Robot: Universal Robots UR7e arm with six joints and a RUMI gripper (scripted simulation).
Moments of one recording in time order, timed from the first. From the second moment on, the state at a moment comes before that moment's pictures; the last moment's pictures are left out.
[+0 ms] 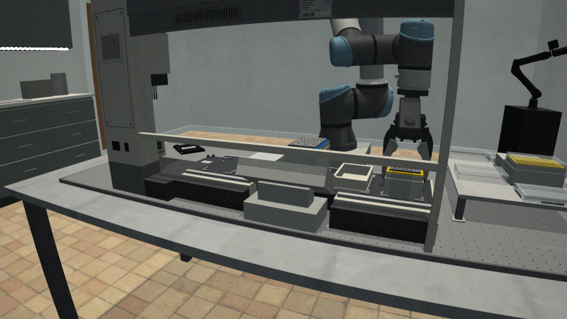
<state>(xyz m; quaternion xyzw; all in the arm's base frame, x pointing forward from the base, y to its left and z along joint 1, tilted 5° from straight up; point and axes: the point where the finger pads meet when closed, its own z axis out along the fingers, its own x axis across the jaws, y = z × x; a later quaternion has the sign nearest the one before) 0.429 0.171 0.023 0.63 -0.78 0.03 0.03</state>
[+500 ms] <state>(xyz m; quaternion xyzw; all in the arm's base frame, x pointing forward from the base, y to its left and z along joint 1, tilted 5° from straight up) 0.429 0.171 0.029 0.63 -0.78 0.03 0.03</state>
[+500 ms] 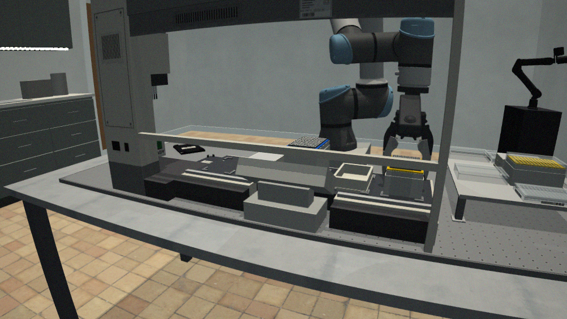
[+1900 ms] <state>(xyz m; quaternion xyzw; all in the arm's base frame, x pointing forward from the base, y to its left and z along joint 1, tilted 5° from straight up) 0.429 0.176 0.089 0.63 -0.78 0.03 0.03</state>
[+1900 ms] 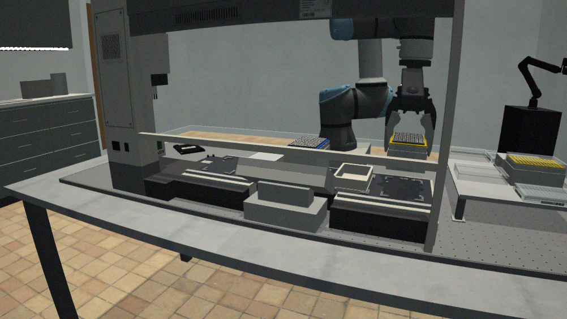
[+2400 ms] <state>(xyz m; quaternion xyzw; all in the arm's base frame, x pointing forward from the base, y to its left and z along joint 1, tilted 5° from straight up) 0.430 0.178 0.111 0.63 -0.78 0.03 0.03</state>
